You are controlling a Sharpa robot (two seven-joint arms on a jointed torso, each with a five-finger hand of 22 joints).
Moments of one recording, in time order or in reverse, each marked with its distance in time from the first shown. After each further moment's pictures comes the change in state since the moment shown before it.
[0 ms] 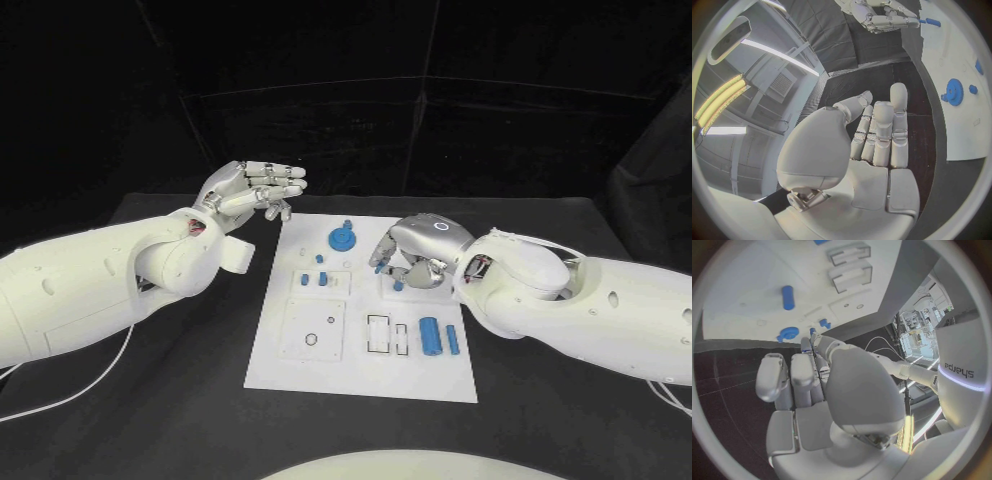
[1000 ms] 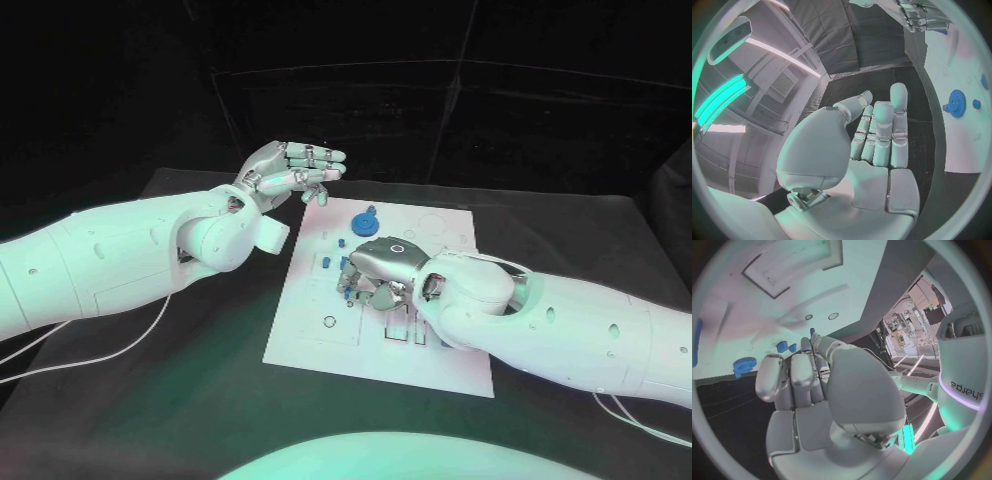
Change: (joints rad) left arm 0.000 0.019 0.000 0.014 0.000 0.006 -0.003; left_hand 0.000 0.000 -0.003 -0.003 0.000 0.000 0.000 0.000 0.000 0.000 0.000 0.003 0.000 0.000 0.000 0.000 -0.003 0.000 0.000 0.000 0.000 0.000; right arm -0.085 0.236 -0.002 -0.134 -0.027 0.103 0.042; right_hand -0.015 0.001 0.009 -0.010 0.005 -0.005 0.002 -0.002 -0.003 -0.004 0.004 -0.004 -0.001 0.000 0.000 0.004 -0.002 0.000 0.000 0.000 0.000 0.003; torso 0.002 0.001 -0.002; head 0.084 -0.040
